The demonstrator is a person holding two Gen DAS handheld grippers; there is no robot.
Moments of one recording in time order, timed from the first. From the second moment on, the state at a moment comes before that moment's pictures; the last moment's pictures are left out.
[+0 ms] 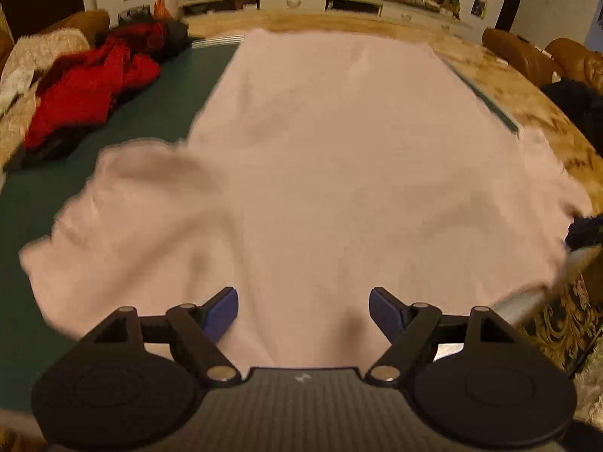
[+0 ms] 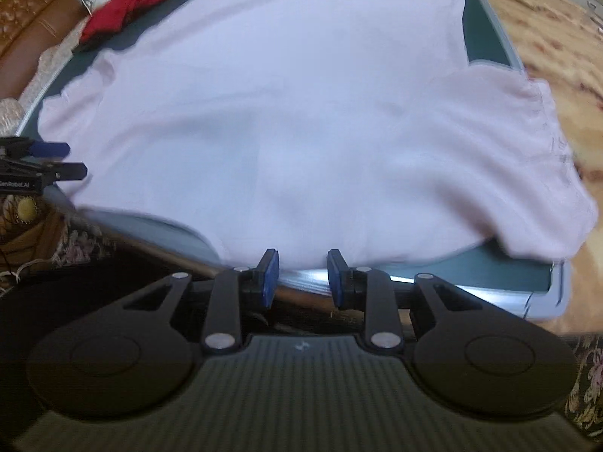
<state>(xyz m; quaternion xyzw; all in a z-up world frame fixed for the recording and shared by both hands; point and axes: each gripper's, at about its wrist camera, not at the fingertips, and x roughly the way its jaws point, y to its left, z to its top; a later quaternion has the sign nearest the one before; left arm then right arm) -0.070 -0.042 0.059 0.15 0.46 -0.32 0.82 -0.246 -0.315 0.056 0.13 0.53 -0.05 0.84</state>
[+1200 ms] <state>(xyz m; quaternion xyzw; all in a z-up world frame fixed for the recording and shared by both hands) 0.222 -0.163 0.016 0.13 0.46 -0.25 0.84 0.299 -0.322 0.041 0.14 0.47 -0.05 0.87</state>
